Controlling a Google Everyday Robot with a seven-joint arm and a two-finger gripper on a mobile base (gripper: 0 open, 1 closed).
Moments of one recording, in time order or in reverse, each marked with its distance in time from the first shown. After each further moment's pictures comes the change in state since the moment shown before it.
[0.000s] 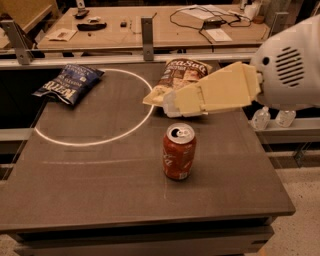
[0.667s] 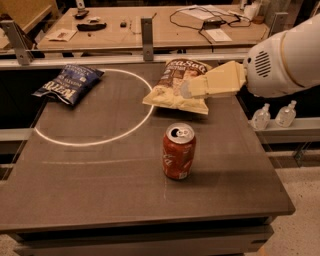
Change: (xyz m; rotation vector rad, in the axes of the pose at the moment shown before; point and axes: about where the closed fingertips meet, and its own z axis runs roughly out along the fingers) arm -0.017 -0.094 0.052 0.127 0.005 0.115
